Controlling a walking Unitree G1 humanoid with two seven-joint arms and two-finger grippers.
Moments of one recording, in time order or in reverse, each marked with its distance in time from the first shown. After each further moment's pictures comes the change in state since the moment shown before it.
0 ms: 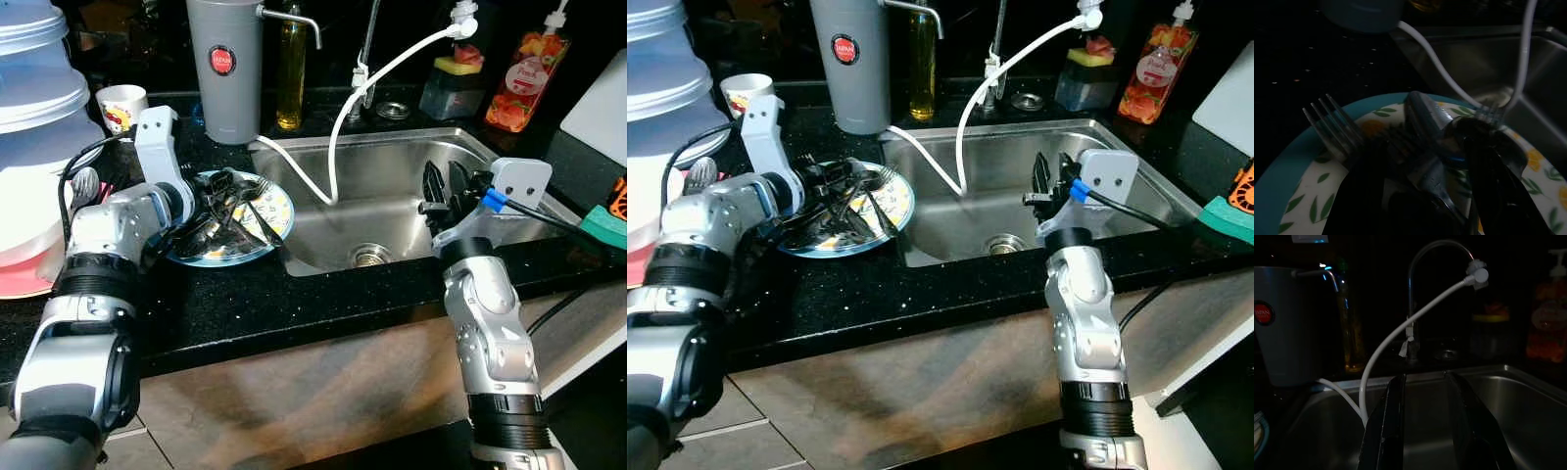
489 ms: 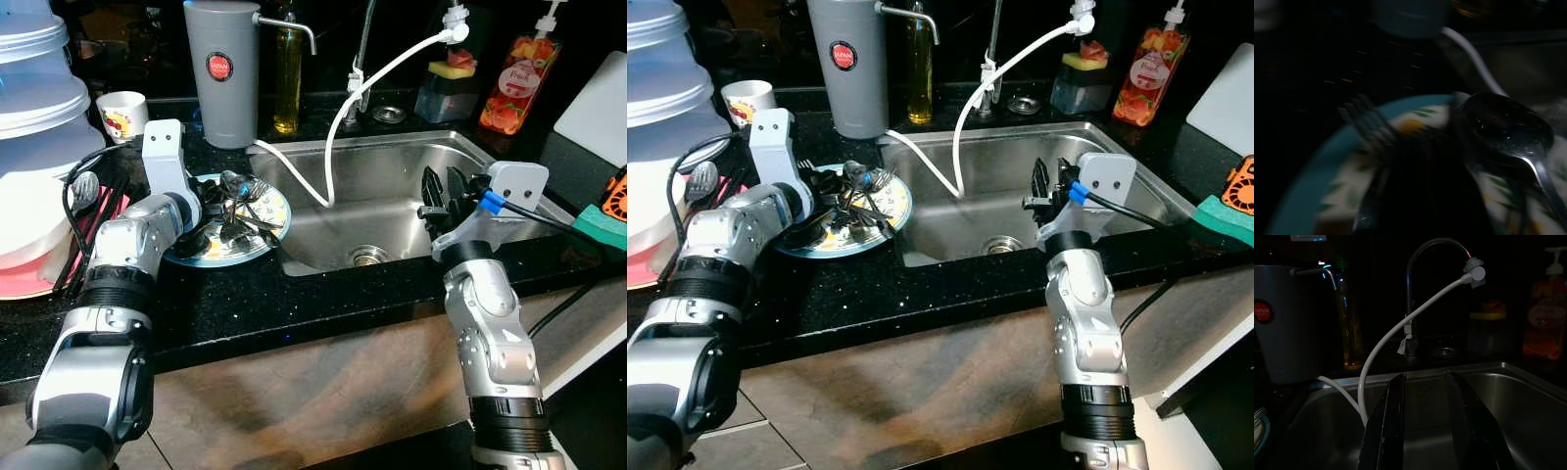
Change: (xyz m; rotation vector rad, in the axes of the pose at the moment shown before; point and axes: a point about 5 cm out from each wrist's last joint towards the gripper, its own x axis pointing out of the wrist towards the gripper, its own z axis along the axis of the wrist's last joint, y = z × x) left arm 0.003 0.003 -0.008 0.065 -0.056 0.231; right arm 0.000 0.000 -0.001 -0.001 0.016 0.003
